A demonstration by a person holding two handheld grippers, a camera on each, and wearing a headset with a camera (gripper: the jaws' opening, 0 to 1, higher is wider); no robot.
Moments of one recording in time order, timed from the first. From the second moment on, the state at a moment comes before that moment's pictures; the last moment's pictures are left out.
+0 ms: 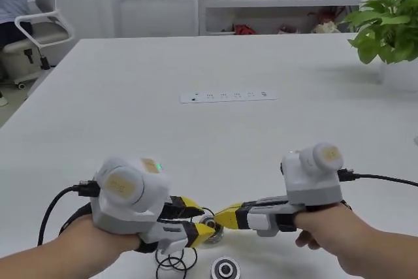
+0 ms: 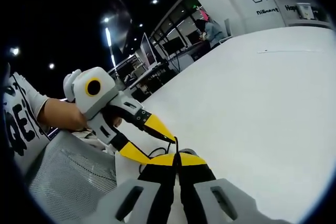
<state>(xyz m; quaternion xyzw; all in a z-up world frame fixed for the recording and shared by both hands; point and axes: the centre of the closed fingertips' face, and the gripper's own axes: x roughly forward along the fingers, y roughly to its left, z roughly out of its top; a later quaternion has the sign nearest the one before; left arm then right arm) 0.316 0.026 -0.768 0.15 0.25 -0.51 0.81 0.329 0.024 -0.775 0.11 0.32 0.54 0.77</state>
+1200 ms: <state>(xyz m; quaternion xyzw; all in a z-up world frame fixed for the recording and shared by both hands) 0.290 0.079 -0.732 0.13 0.21 -0.49 0.83 0.314 0.036 -0.764 0.12 0.31 0.57 0.75</state>
